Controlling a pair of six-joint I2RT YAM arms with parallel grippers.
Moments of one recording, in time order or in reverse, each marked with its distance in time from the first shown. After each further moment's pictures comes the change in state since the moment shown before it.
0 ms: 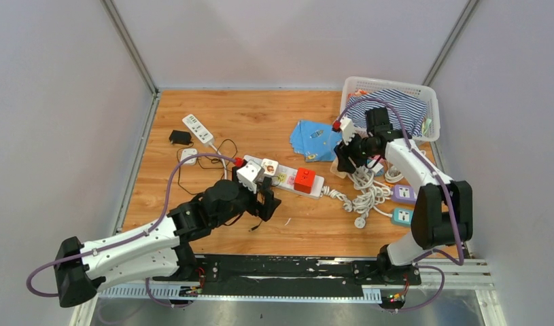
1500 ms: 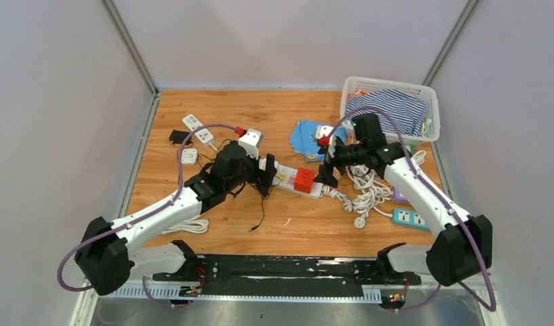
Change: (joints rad) left arm 0.294 0.298 0.164 0.047 0.101 0.024; right arm 0.188 -0.238 -0.071 0.113 -0.268 -0.037
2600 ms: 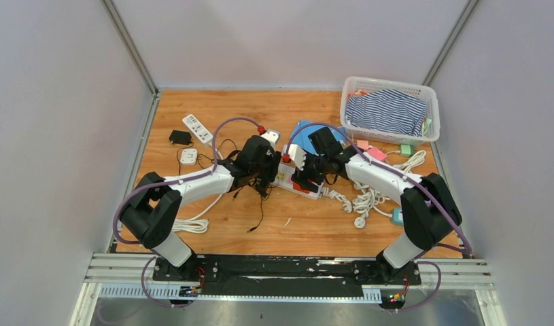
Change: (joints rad) left arm 0.048 0.451 0.168 0.002 0.017 0.037; right arm 0.267 0.320 -0.001 0.116 0.415 0.078
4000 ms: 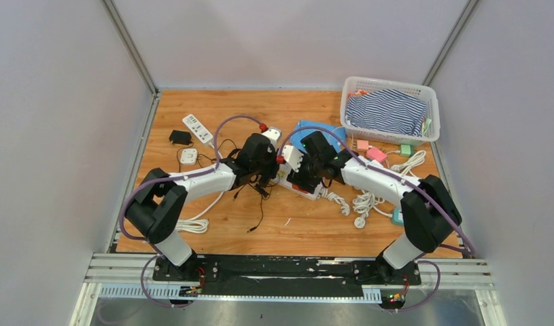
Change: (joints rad) left arm 0.019 0.053 0.013 0.077 0.027 0.041; right arm 0.113 -0.013 -0.005 0.012 0.206 0.095
